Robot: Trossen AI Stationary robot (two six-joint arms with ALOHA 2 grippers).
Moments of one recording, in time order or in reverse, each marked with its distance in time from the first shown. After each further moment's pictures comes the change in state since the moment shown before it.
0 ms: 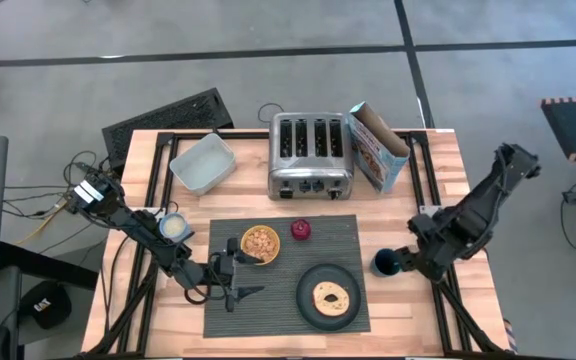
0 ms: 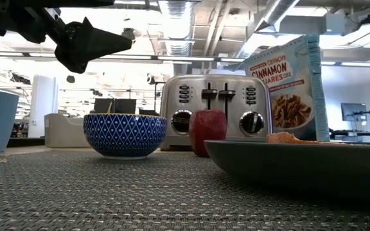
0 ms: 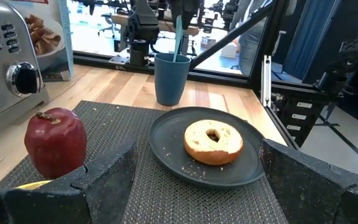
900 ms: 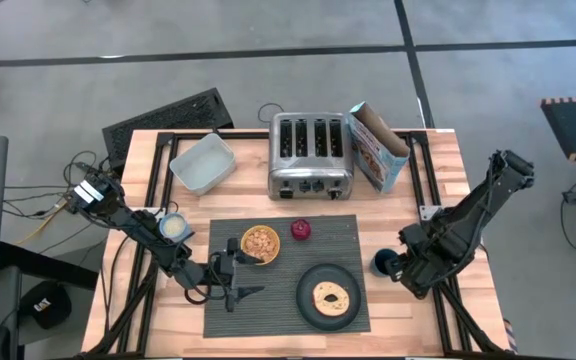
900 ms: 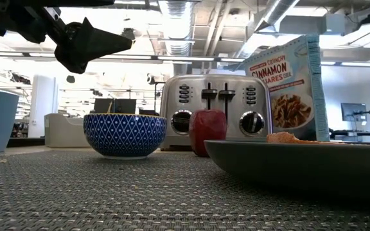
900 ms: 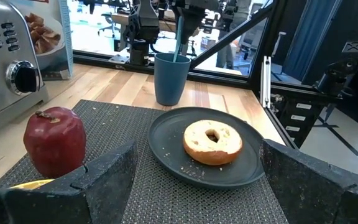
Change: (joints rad) left arm 0.000 0.000 0.000 0.001 0.000 -0.009; right arm 0.017 0.166 0.000 0.023 0.029 -0.006
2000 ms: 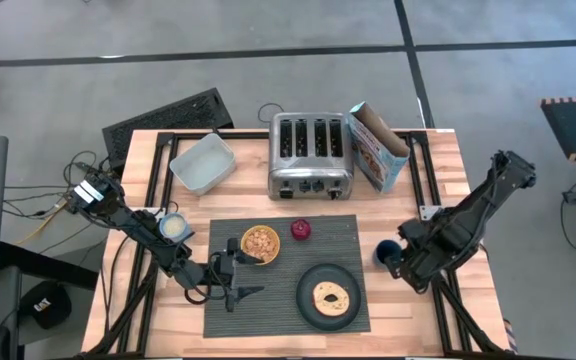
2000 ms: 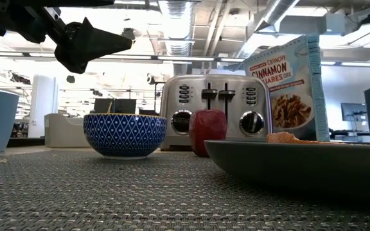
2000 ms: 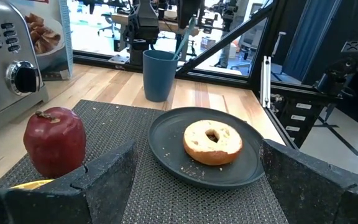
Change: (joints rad) left arm 0.000 0.000 0.000 0.000 0.000 0.001; right arm -0.053 -0.001 0.118 -0.085 -0.011 -0.076
